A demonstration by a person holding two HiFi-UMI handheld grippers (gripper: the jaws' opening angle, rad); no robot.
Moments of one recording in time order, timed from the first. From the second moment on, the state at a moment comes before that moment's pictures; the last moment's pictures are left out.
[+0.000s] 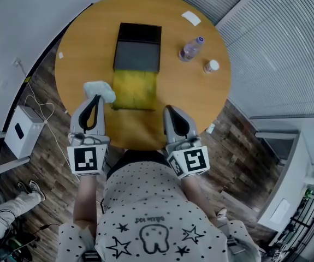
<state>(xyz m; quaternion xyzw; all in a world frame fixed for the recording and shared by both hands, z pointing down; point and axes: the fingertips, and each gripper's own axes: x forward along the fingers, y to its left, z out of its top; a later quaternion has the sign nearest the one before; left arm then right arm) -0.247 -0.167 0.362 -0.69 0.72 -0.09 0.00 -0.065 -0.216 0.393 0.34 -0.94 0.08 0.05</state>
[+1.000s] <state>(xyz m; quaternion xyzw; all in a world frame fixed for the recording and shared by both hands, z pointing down) -0.211 -0.270 0.453 -0.75 0.63 -0.17 -0.09 -0.040 -0.226 0.404 0.37 -0.92 0.09 0.06</state>
